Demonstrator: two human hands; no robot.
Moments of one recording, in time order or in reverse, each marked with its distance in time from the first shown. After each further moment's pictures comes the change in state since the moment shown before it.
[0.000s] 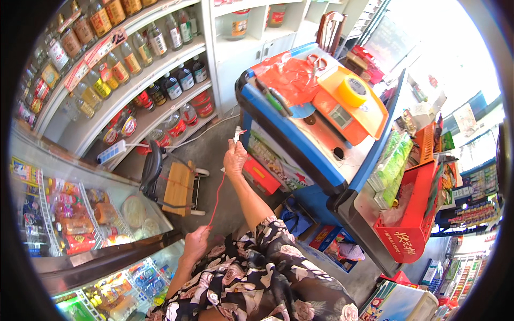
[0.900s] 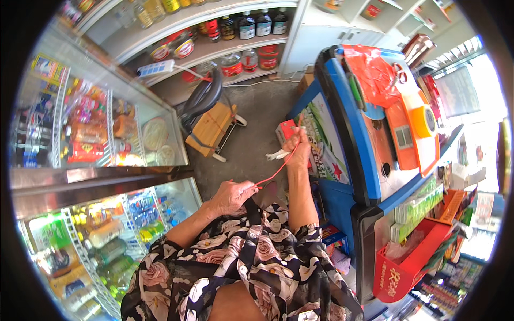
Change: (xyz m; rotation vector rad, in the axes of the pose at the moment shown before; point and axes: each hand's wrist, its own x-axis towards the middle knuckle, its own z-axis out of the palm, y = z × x) left_hand 0.018 0.031 0.006 -0.133 -0.056 0.272; right_hand -0.029 -0.005 -0.070 0.859 -0.334 0.806
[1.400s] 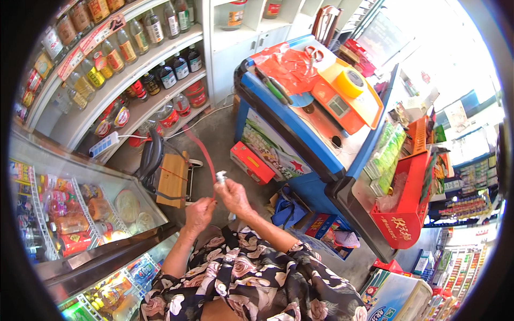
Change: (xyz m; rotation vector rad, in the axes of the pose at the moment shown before) left_hand 0.033 -0.039 -0.012 0.216 0.052 0.017; right_hand -0.096 0.061 0.015 -1.027 -0.080 -0.406
